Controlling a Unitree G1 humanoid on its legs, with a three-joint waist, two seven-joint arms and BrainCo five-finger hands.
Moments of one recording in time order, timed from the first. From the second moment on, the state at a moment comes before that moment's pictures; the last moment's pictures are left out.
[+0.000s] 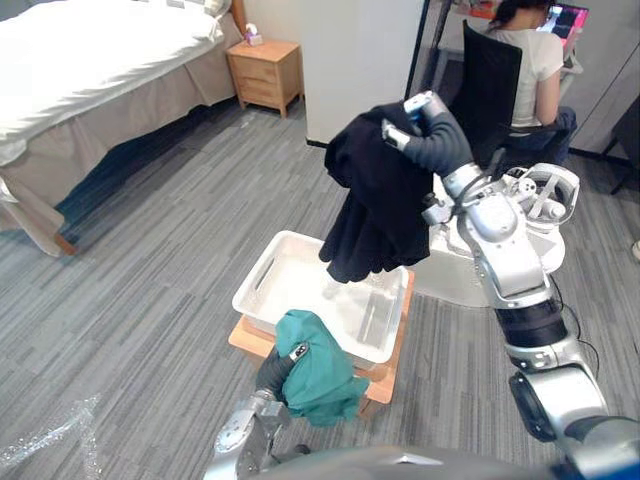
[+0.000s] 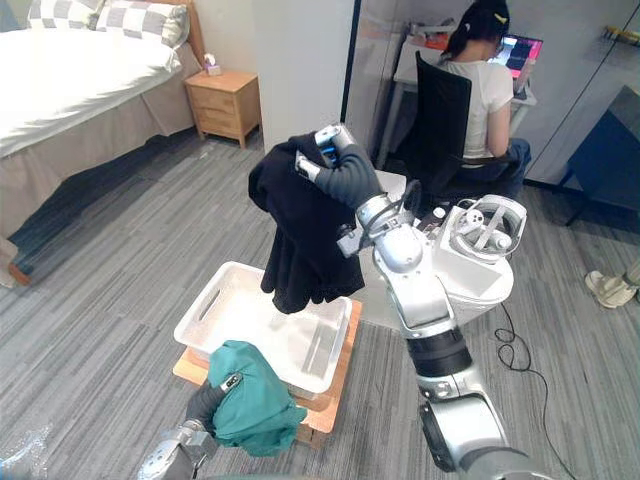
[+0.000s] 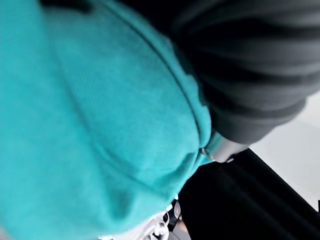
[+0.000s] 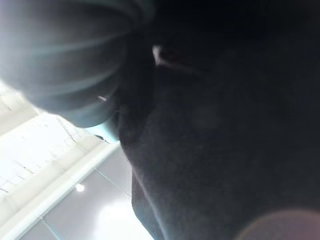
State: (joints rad) left arm 0.25 0.08 -0.08 0.46 -0.49 -0.14 -0.34; right arm -0.65 -0.28 0.19 -0.02 0.07 0.03 0.13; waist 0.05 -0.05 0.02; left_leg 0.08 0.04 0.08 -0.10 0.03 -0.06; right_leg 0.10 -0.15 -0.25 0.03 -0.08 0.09
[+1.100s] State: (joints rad) left arm -0.18 0.17 -0.08 0.50 -0.52 -0.10 -0.15; right arm -0.95 -0.08 0.30 0.74 0.04 0.01 -0.21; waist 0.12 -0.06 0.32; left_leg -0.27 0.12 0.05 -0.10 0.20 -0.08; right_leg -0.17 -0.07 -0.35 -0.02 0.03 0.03
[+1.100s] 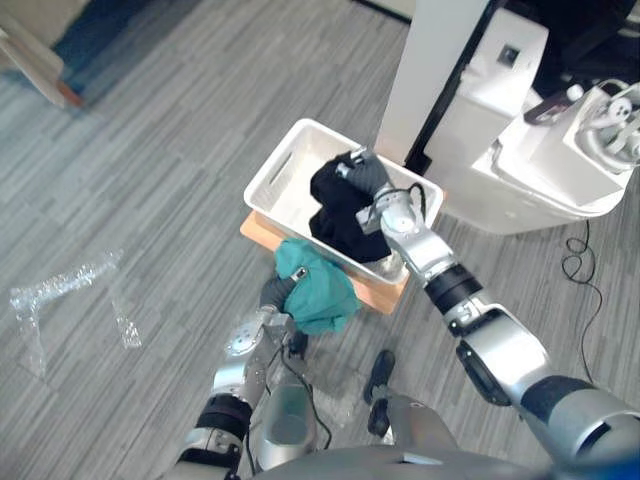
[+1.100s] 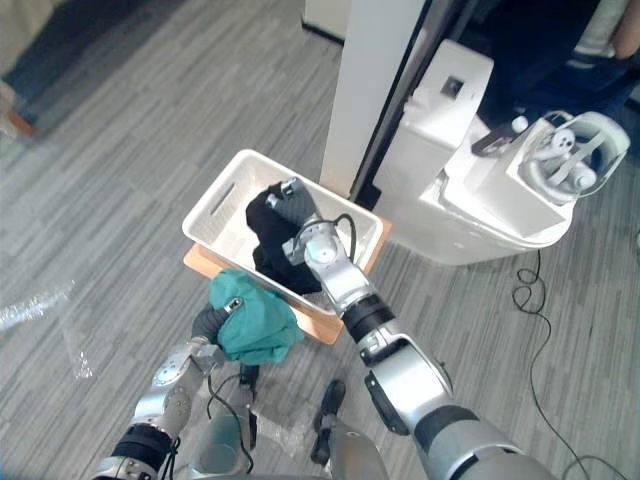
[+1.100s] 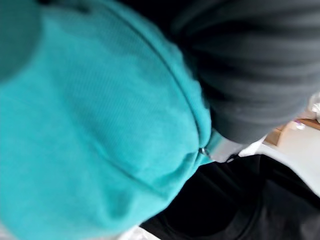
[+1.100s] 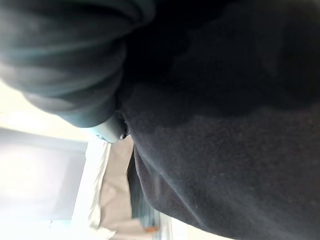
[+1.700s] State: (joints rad) left arm -0.30 0.18 -0.08 0.62 -0.52 -0.17 -0.15; right arm -0.87 -0.14 0.30 0.80 0.02 -0.06 -0.25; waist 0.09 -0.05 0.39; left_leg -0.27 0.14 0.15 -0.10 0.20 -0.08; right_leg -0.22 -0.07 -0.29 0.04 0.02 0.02
